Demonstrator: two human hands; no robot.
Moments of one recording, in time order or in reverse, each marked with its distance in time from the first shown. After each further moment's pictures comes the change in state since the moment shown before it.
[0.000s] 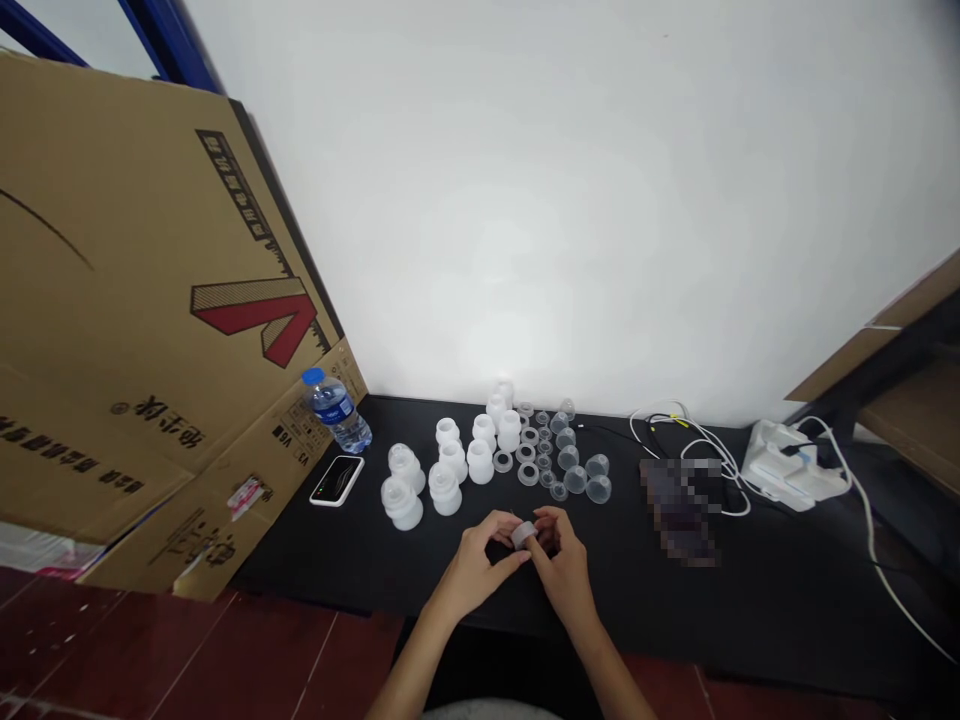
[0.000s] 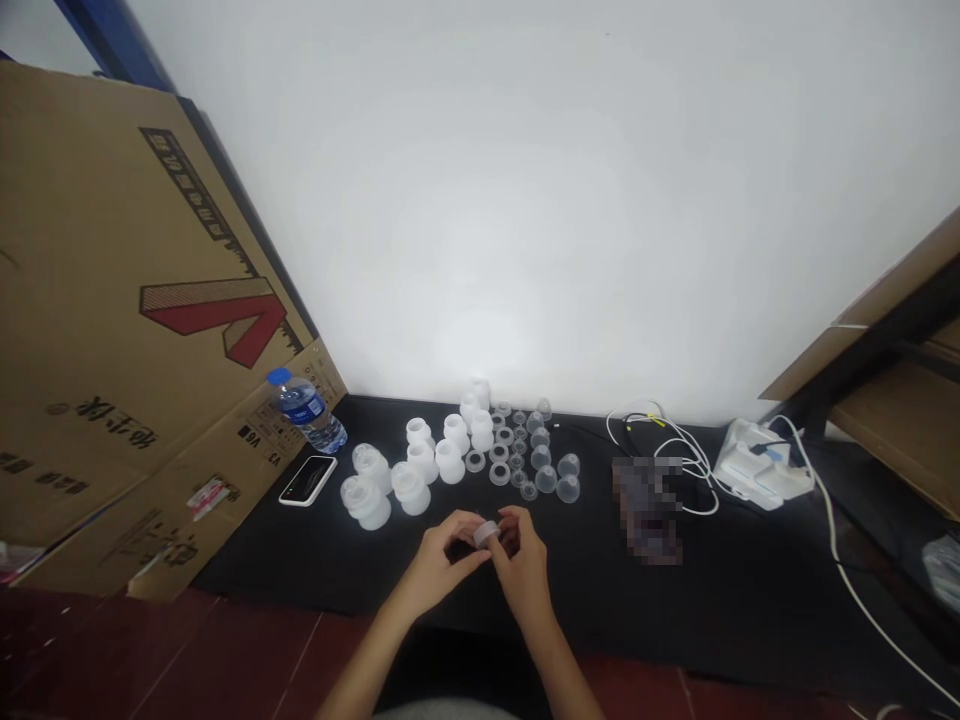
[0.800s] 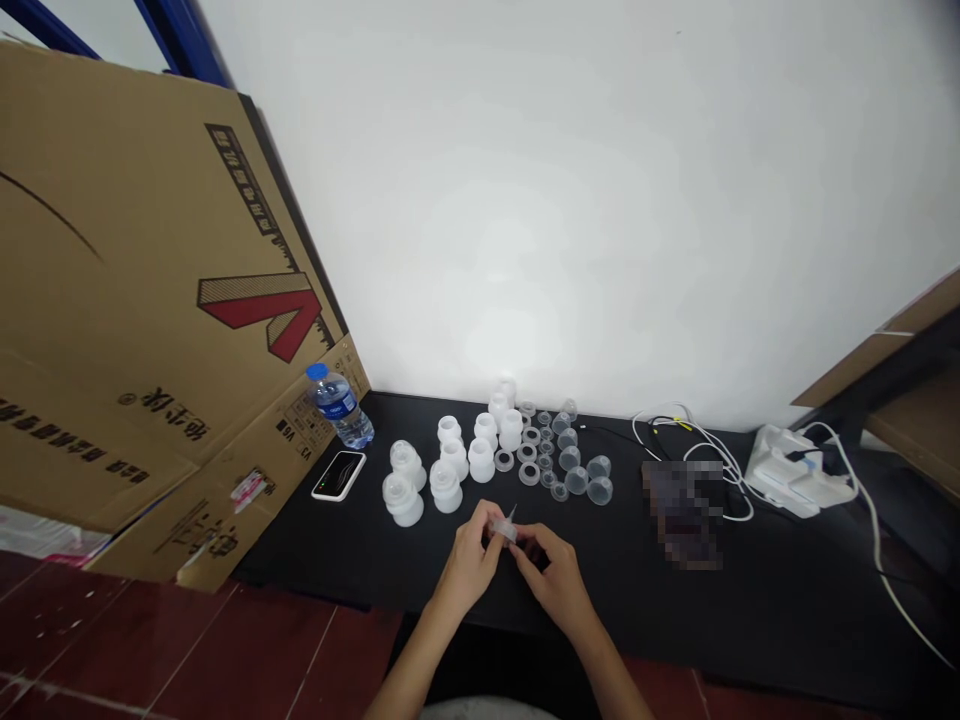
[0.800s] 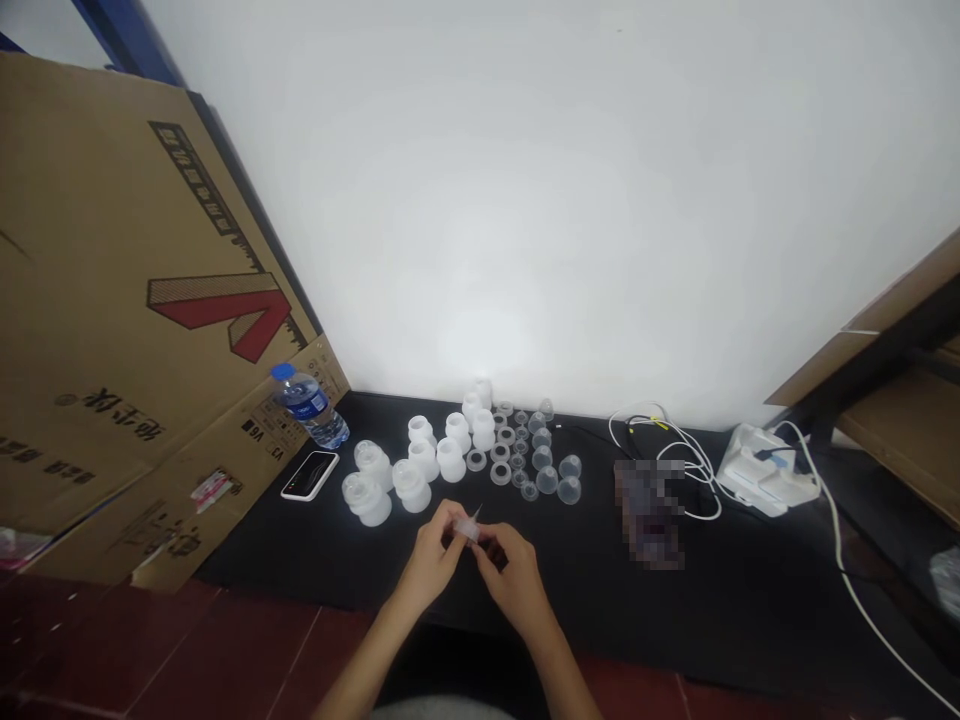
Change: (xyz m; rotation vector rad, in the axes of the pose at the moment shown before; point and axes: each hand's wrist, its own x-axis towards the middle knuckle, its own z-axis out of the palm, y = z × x) left_hand 0.001 -0.019 0.001 0.170 0.170 0.009; right_hand -0.002 -0.012 -0.004 -0.044 -0.290 -0.165
